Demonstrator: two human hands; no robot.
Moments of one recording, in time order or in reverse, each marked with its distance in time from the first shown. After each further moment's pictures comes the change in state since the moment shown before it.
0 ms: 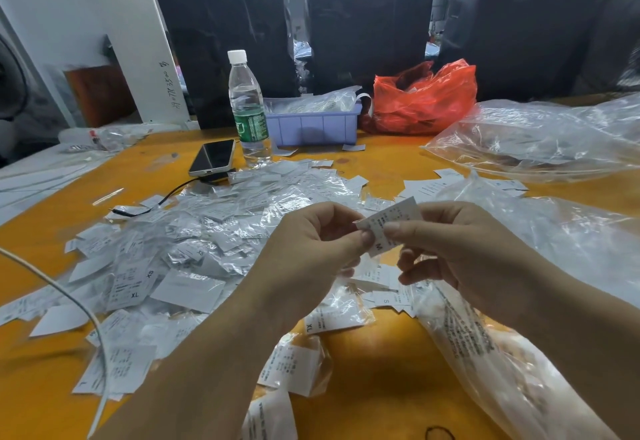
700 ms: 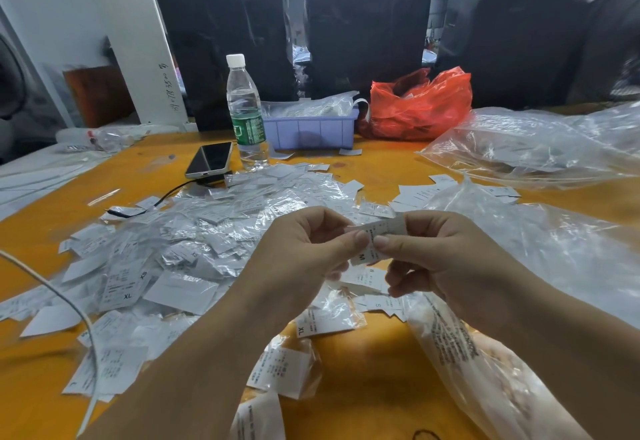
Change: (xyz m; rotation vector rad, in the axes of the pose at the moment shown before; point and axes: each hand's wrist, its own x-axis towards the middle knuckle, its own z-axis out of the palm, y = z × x) left_hand 0.001 -0.002 0.000 0.015 0.040 0.012; right_hand -0.003 0.004 0.006 0.032 0.028 0.005
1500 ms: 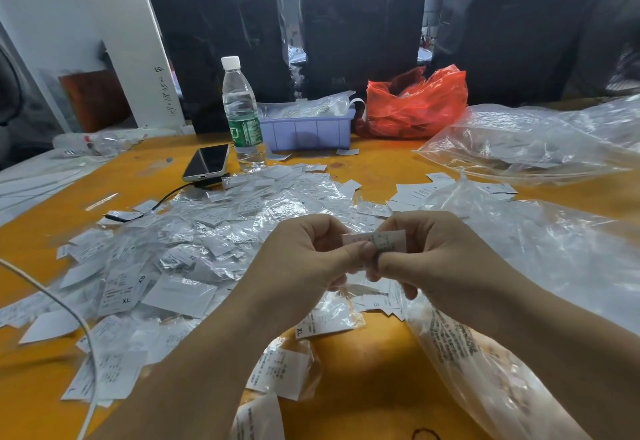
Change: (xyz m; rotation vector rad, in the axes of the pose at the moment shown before) left_hand 0.001 -0.005 0.002 0.054 -0.065 0.015; right_hand 0.000 0.007 -0.003 -0.321 -0.031 -0.194
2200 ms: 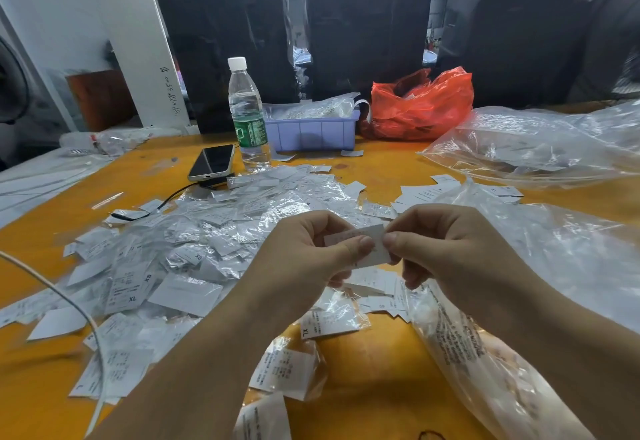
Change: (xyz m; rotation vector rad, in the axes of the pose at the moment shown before) left_hand 0.001 0.002 -0.004 -0.050 0.032 -0.047; right_hand -0.002 -0.005 -0.001 0.078 0.139 0.012
